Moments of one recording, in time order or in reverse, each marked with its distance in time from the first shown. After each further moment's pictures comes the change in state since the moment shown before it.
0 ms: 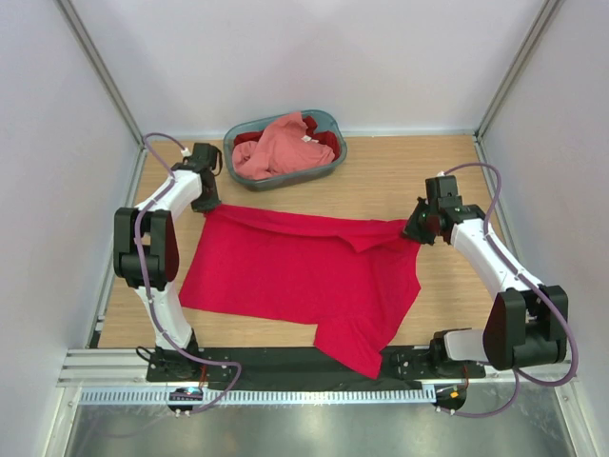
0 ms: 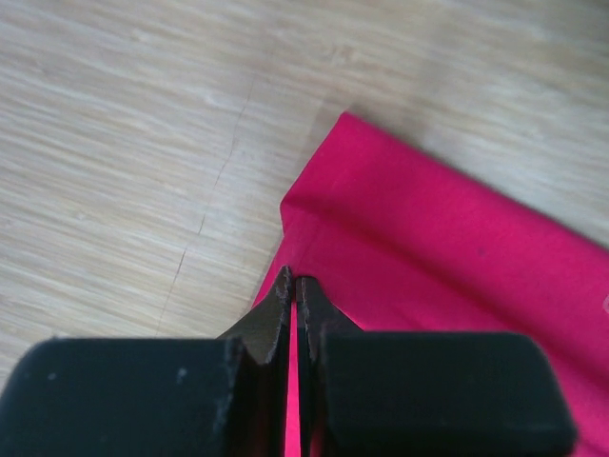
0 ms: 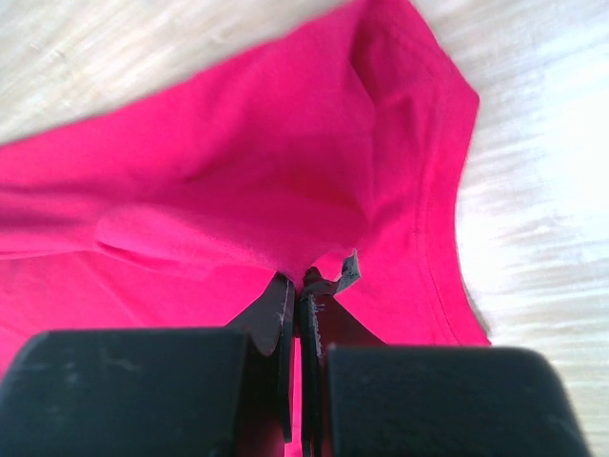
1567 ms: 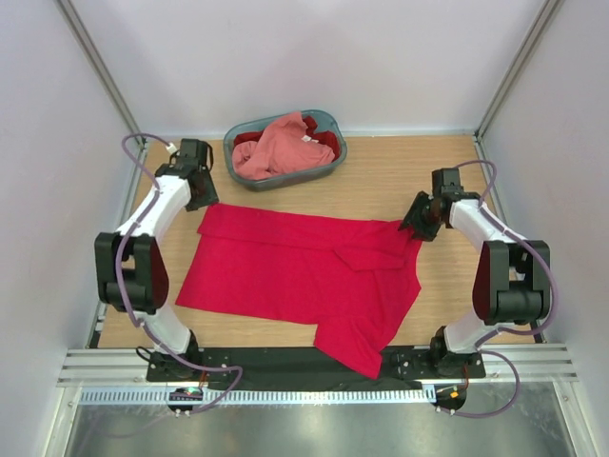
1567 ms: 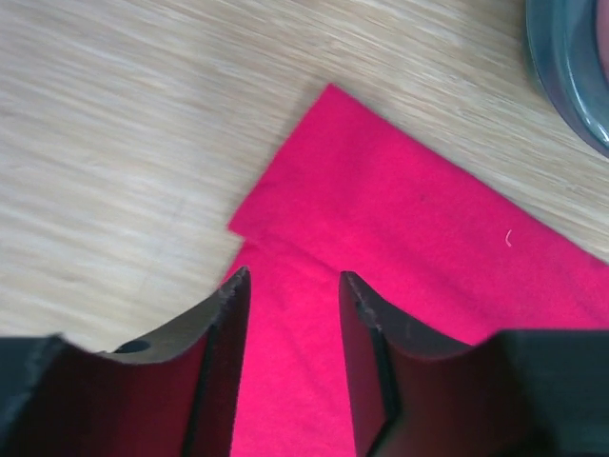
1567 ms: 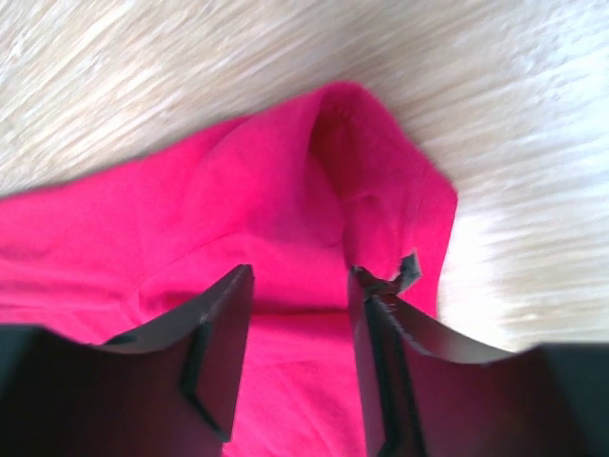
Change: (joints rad) left arm 0.001 -0.254 -0.082 -0.049 0.018 -0.109; right arm -0.106 0.237 0.059 0.066 -0.092 -0.052
